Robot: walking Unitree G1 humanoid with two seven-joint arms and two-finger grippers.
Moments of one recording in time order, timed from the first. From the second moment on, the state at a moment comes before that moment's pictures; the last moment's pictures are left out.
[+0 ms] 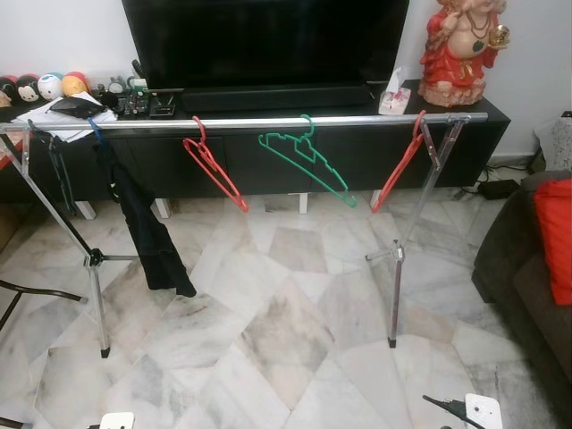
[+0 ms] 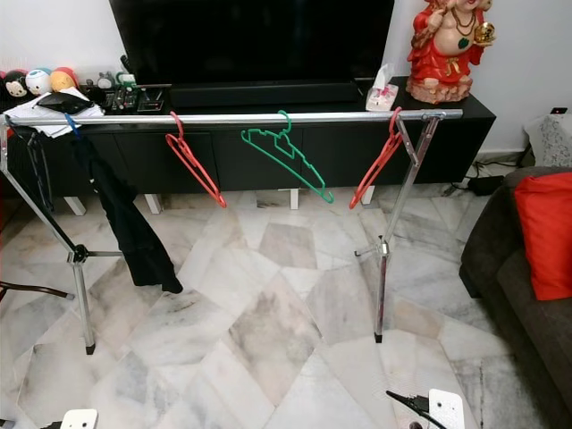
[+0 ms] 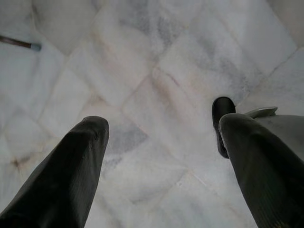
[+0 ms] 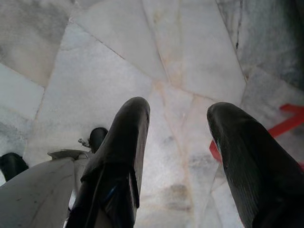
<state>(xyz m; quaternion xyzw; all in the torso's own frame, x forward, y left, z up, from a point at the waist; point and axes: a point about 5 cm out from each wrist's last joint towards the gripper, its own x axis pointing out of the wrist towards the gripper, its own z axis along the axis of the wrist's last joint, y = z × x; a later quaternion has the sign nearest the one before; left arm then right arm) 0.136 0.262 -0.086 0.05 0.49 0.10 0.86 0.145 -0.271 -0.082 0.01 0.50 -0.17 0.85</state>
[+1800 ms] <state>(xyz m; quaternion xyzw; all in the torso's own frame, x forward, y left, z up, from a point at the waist) 0.160 0.248 -0.082 0.07 0.48 0.06 0.87 0.148 -0.276 -0.079 0.01 0.50 -0.17 0.85</state>
